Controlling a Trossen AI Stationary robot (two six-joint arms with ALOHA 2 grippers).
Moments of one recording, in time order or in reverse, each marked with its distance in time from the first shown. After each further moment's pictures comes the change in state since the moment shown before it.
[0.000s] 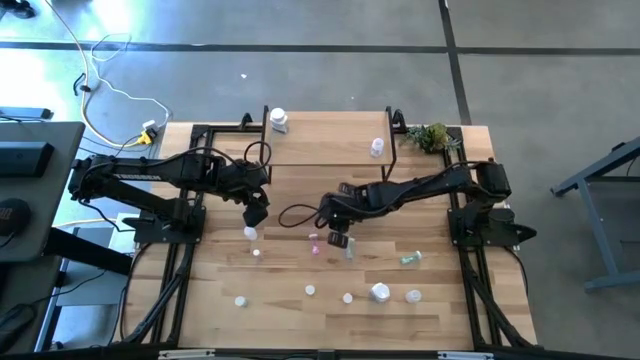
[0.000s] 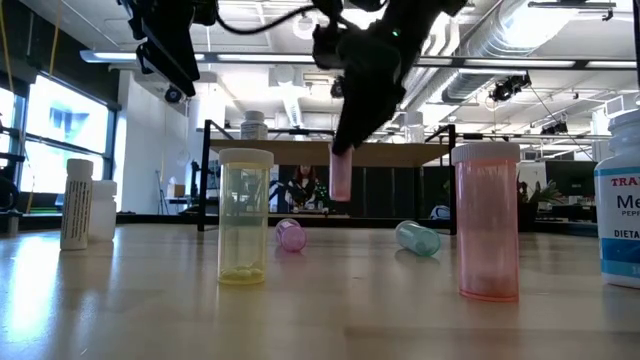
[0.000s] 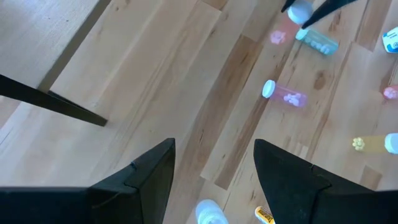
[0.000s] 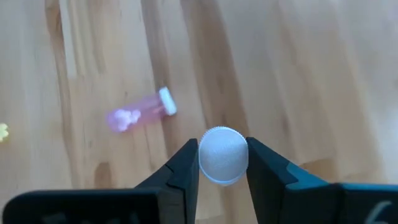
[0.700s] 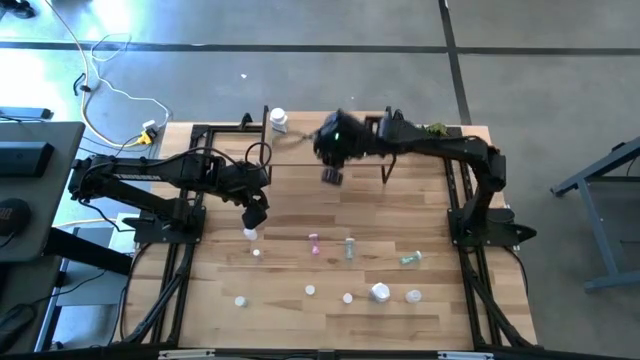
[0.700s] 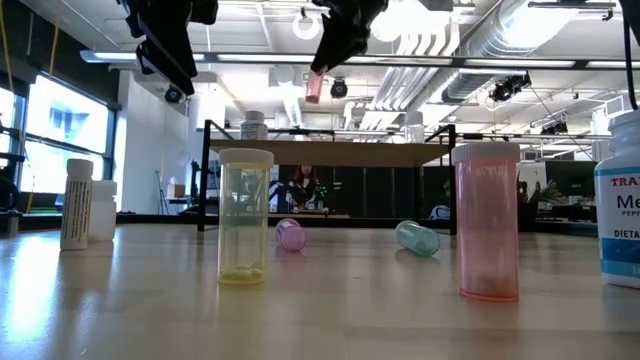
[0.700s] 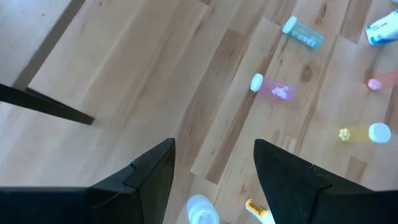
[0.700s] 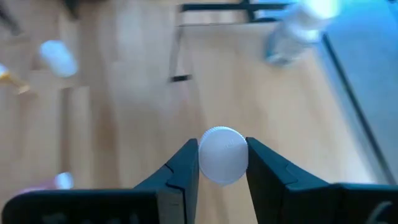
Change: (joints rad) left arm 0.000 0.000 0.000 0.002 0.047 0.007; right arm -0.291 0.000 0.492 -0.254 -0.009 -0.352
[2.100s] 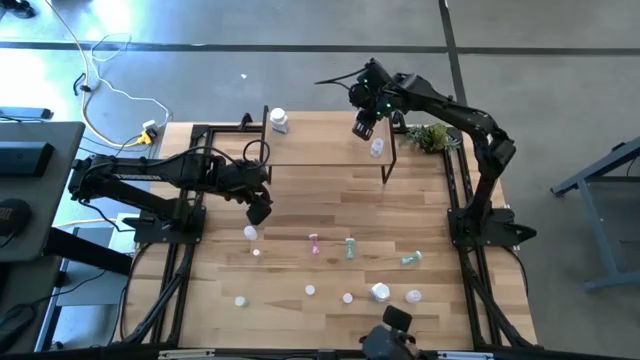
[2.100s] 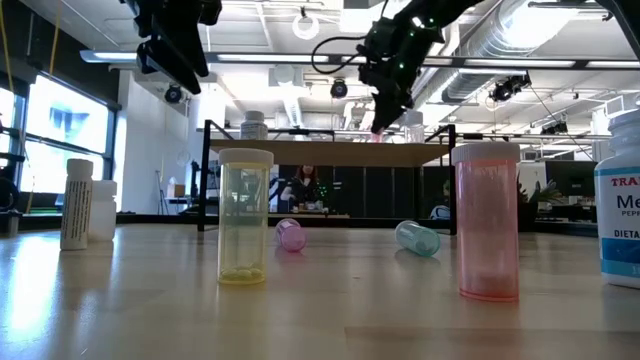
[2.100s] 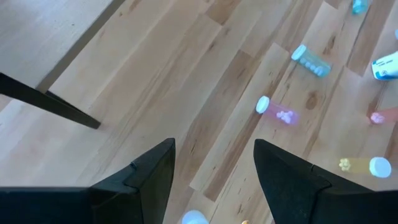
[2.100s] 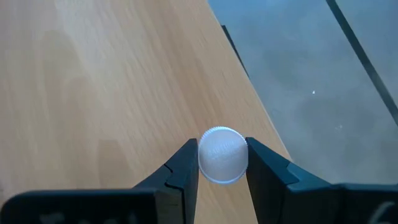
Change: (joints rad) left arm 0.000 0.000 0.000 0.035 -0.058 -0.088; right arm -0.446 -0.001 -0.135 -0.066 -0.140 -0.119
